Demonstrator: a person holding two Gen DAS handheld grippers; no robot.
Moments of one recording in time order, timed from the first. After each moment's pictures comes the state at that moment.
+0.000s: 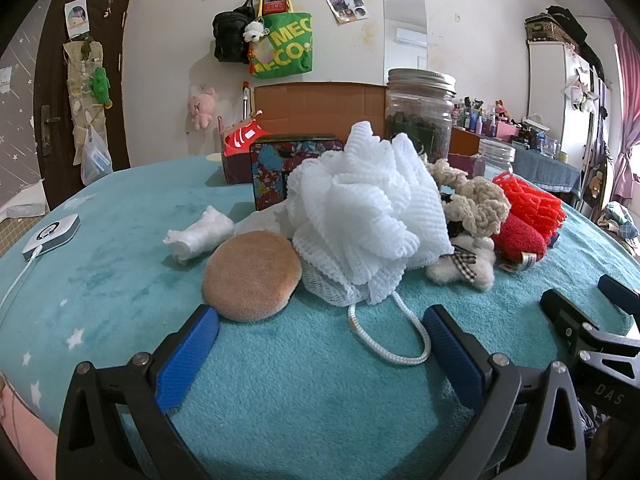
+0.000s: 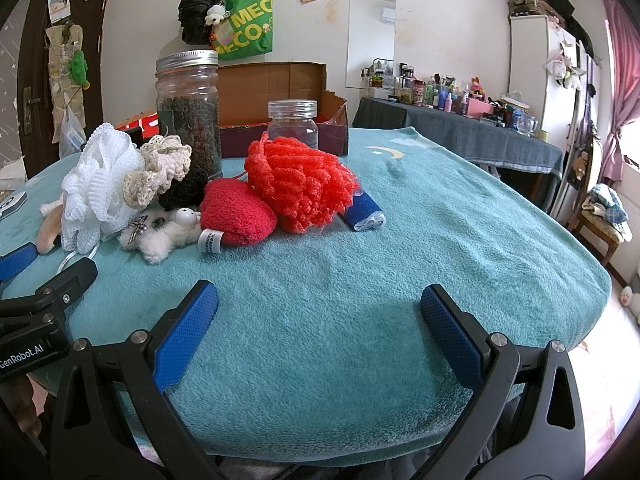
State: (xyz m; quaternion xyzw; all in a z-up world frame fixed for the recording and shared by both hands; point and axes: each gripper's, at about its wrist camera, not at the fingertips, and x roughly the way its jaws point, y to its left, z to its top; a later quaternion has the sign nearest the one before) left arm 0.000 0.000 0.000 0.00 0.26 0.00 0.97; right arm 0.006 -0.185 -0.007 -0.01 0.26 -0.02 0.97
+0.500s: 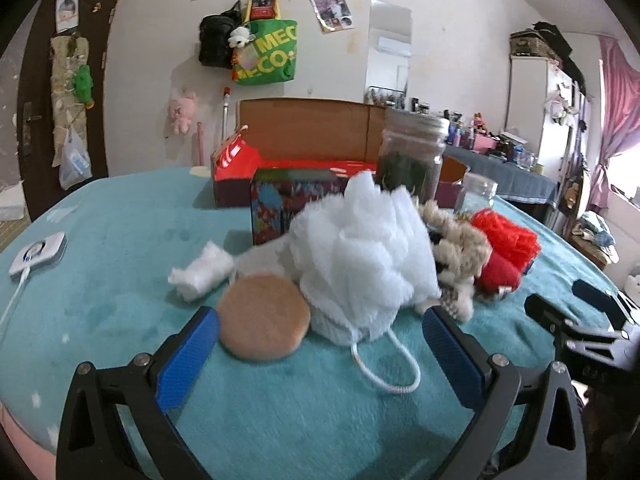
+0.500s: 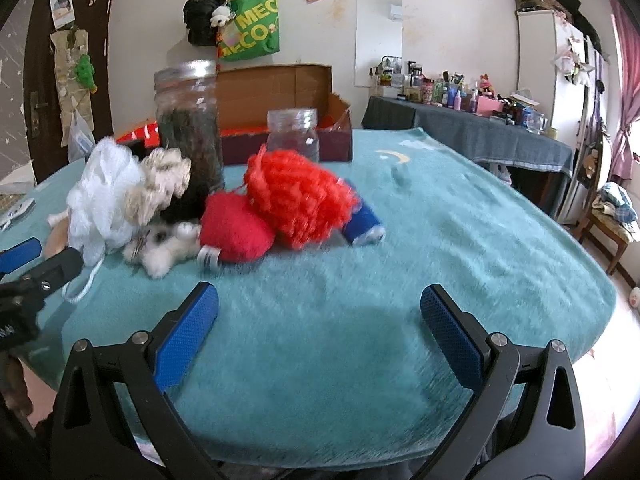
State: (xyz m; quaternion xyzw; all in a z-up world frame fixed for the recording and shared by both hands) left arm 0.009 0.016 0.026 -0.02 0.25 -0.06 0.97; right arm 0.014 -0.198 0.009 0.00 0.25 0.00 0.97
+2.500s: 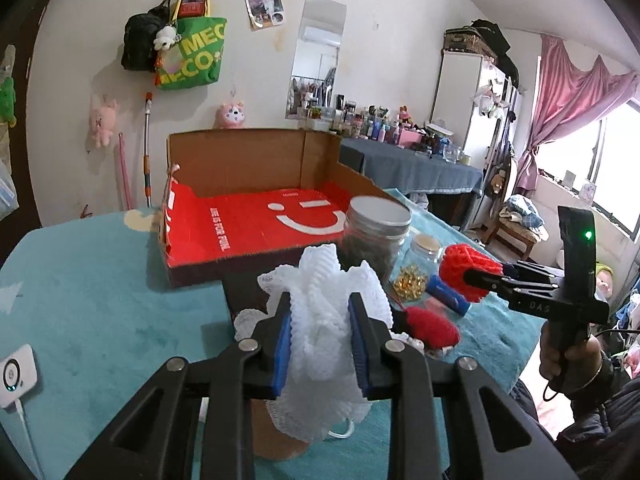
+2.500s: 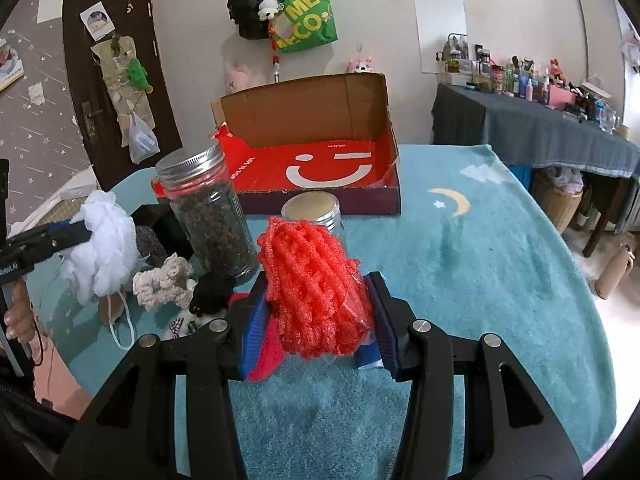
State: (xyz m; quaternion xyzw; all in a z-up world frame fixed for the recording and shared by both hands) left arm 0.057 0.052 0.114 -0.01 0.28 -0.22 0.94; right arm 0.079 -0.230 0.073 0.02 0.30 0.15 0.94
